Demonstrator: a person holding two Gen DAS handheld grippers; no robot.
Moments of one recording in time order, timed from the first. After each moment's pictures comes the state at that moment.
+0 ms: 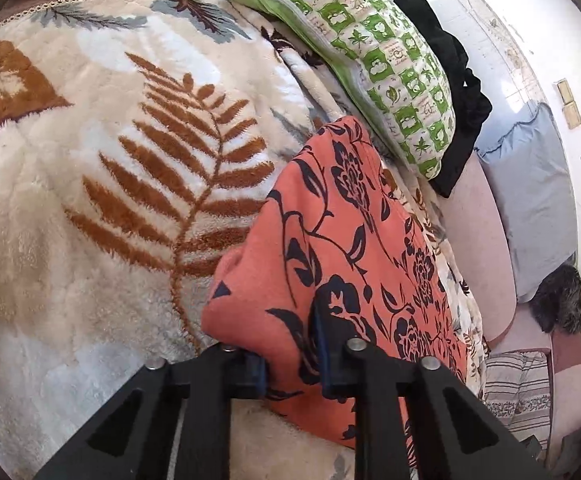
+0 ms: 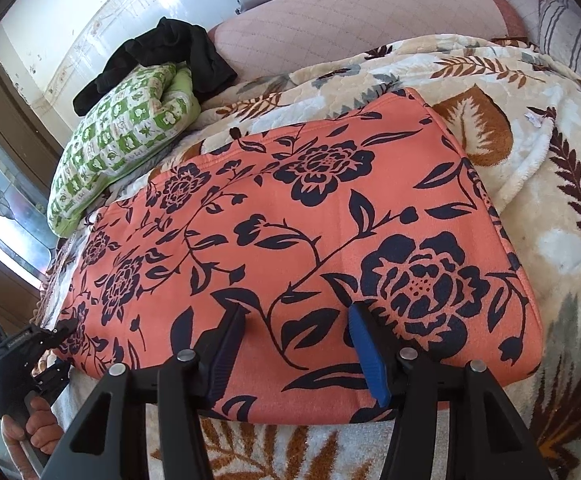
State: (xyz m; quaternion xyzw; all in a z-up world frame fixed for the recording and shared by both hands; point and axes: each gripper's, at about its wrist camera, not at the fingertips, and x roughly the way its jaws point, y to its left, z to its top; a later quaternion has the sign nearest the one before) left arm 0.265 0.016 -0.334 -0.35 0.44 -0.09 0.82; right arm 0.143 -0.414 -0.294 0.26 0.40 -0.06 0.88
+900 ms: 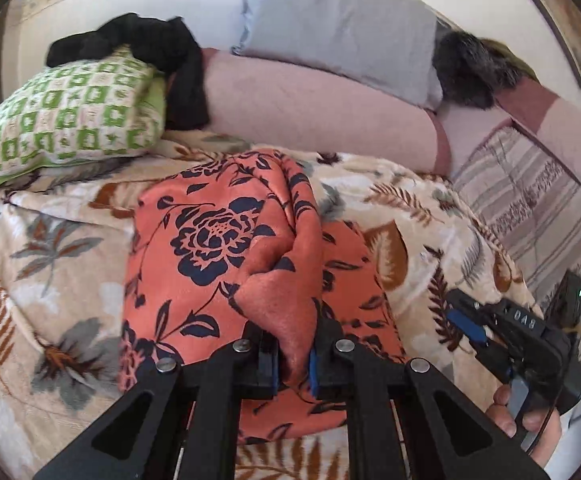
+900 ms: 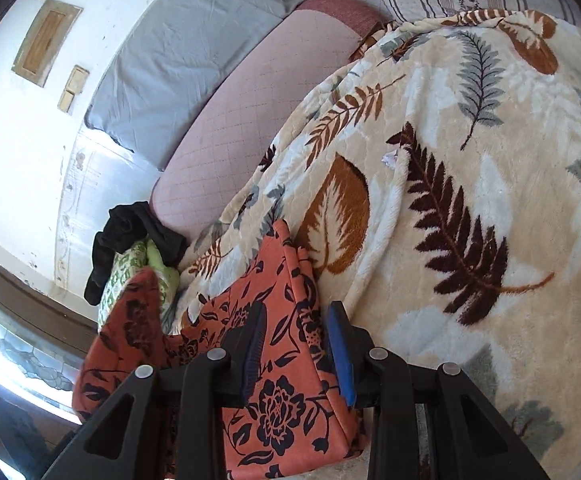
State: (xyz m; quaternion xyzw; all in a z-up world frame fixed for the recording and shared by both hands) left arm 0.197 -0.283 -0.223 0.02 0.40 -0.30 0.87; right arm 0.070 -0.580 -0.271 0.50 0.24 -0.11 0.83
